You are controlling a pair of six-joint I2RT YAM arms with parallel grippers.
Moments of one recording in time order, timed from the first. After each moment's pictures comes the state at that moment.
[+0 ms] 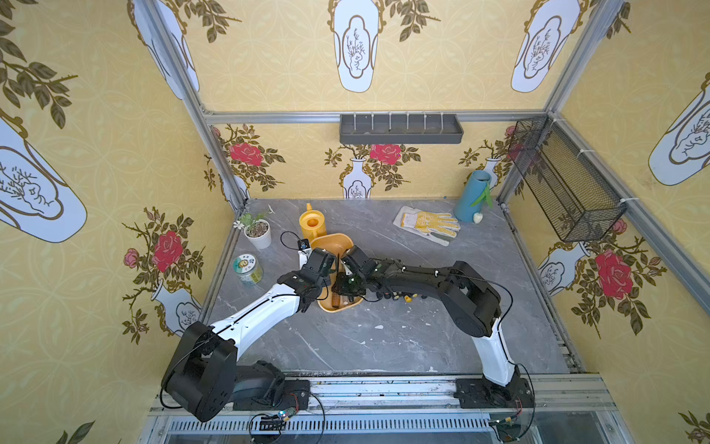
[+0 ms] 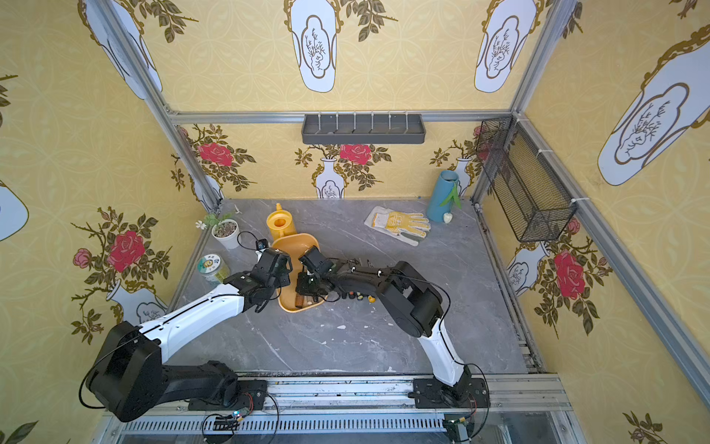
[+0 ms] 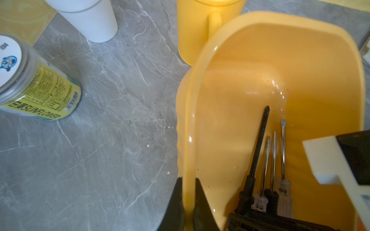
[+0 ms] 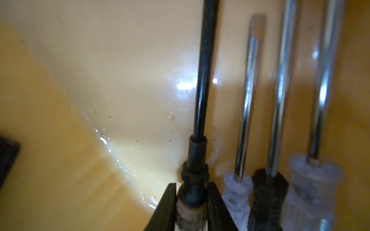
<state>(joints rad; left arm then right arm) -0.54 1.32 0.79 -0.41 -0.49 -0.63 0.88 2.12 1.45 -0.23 -0.26 0.86</state>
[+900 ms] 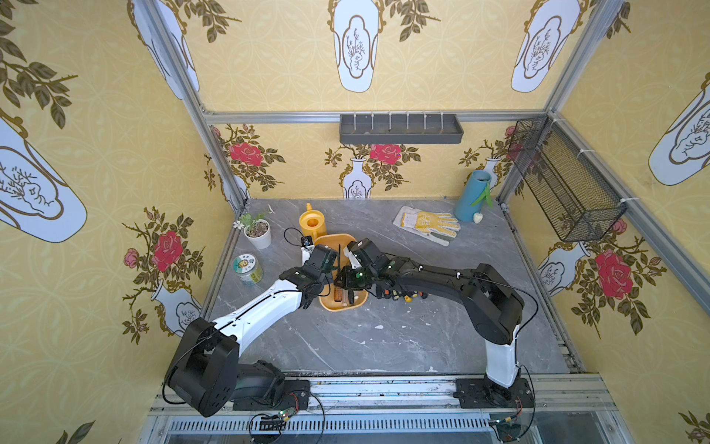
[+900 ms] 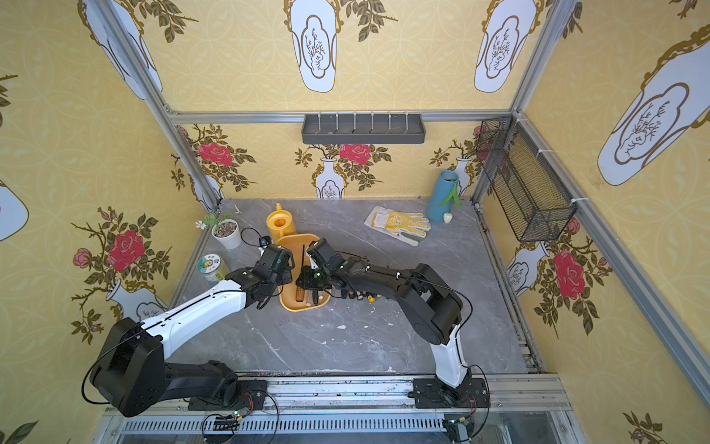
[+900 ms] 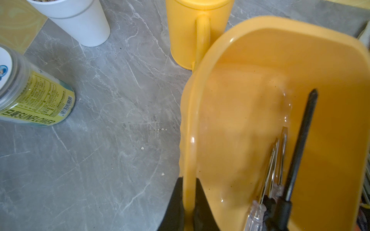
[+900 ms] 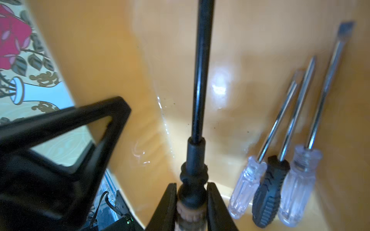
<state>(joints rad) -0.54 1.34 0.84 -0.45 -0.48 -0.62 0.85 1.95 1.35 -0.16 -0.33 0.81</state>
